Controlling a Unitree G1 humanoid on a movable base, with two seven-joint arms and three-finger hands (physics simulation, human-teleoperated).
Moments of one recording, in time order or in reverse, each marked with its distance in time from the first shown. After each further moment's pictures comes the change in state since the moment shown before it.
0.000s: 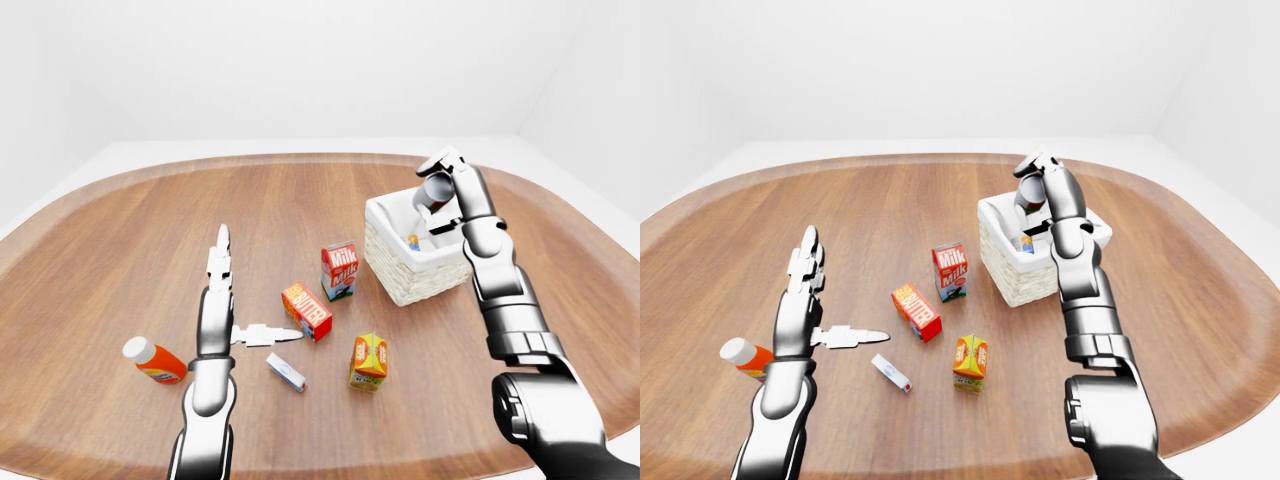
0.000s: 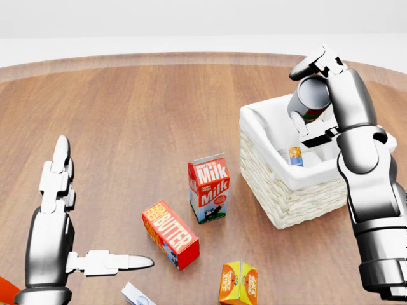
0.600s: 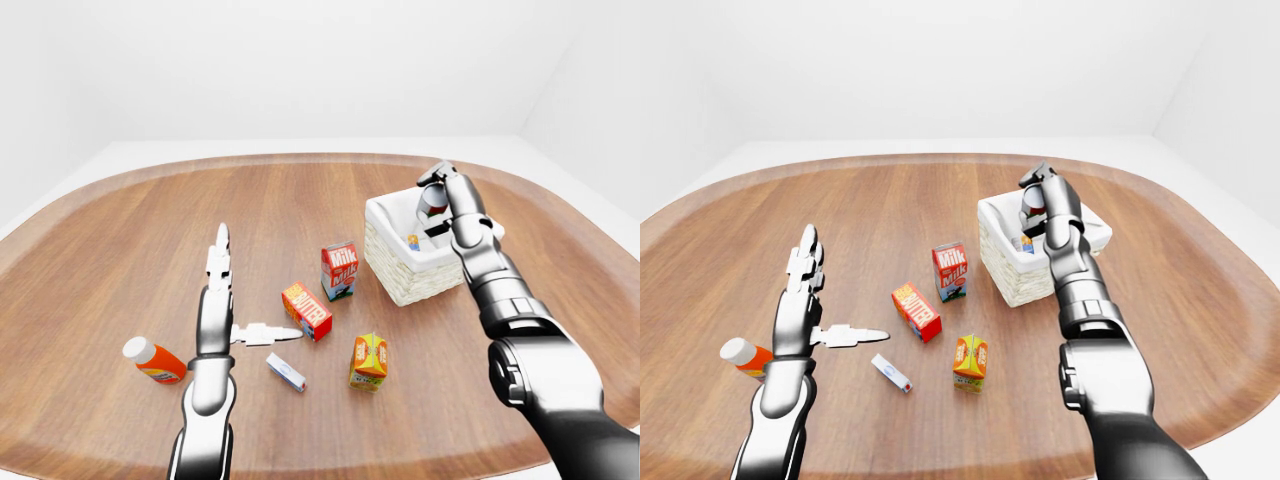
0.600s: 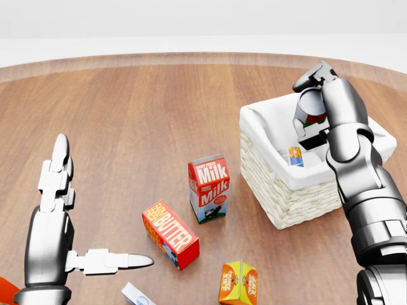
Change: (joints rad) left arm -0.005 0.000 0.002 -0.001 -0.004 0.000 0.001; right arm -0.212 -0.018 0.047 0.490 -0.061 0.000 -0.149
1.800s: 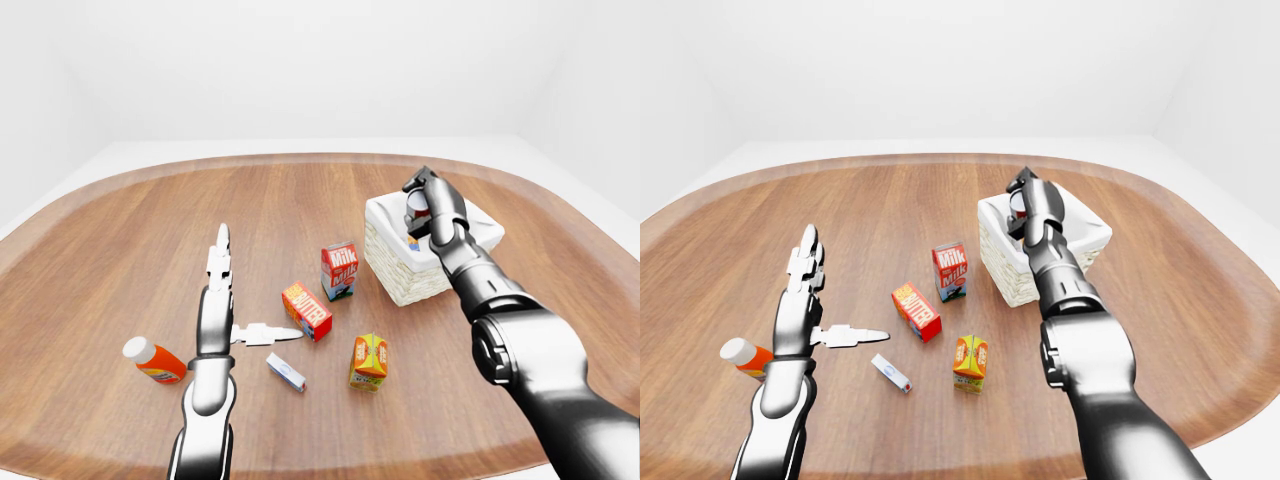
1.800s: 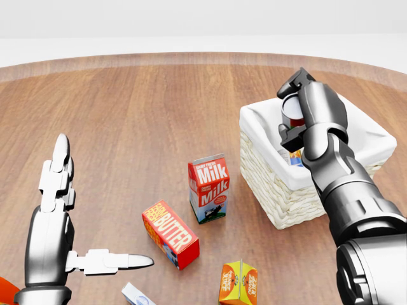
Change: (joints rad) left arm 0.000 0.000 0.000 0.000 0.000 0.000 -0.003; right arm -0.168 0.069 0.024 0.317 -0.142 0.000 -0.154
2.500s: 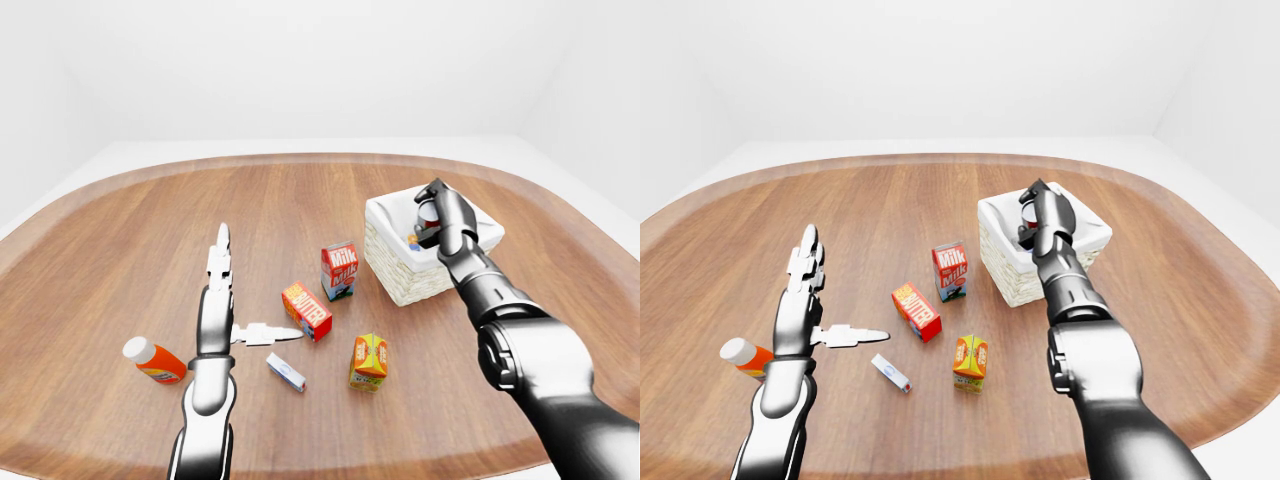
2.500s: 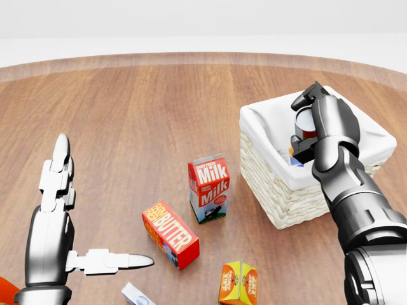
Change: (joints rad) left arm -0.001 -0.001 0.000 0.000 0.001 0.000 0.000; right arm 0.053 -0.027 -0.023 0.017 0.003 0.000 -0.031
